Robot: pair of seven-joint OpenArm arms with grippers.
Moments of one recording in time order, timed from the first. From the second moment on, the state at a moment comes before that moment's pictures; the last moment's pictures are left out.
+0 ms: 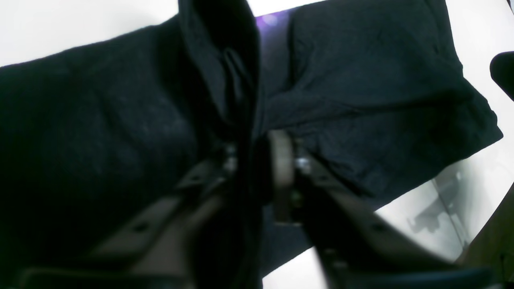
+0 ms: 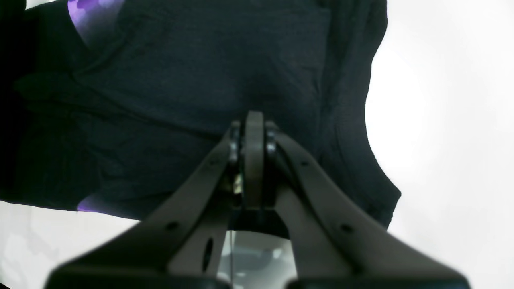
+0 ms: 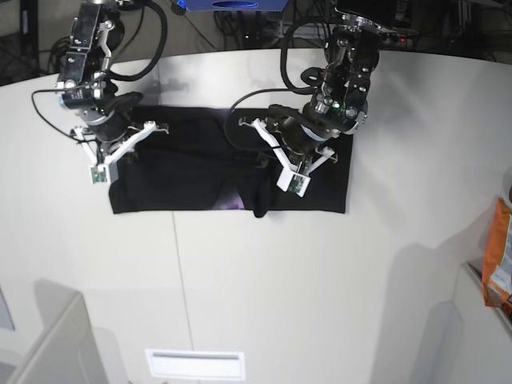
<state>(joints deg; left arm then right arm) 9.3 -4.1 14.2 100.8 -19.1 -7.6 46.6 -16.5 2.6 13.5 111.1 13.7 12.9 -54.4</state>
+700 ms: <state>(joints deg) 14.7 -5.7 -3.1 108.4 -22.4 -7.1 46.4 -12.5 -0.6 20.4 111.0 13.5 12.4 -58.5</state>
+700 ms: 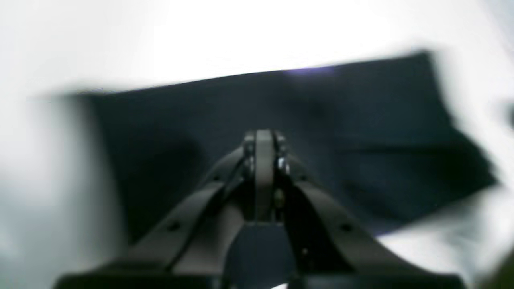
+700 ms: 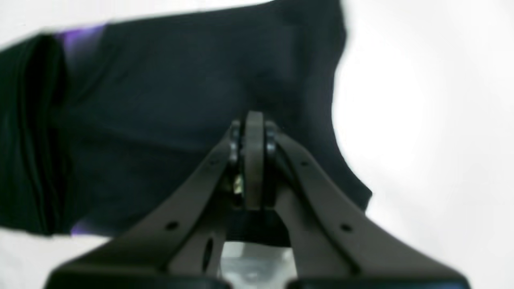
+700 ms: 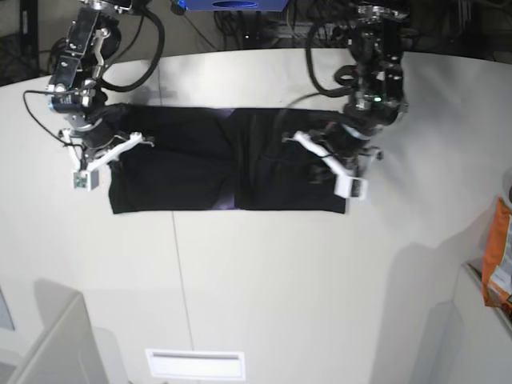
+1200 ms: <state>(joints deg) 22.6 -16.4 -34.7 100.1 -34.0 -11.8 45.9 -1.4 5.5 30.7 91.7 25.8 15.4 -65.5</state>
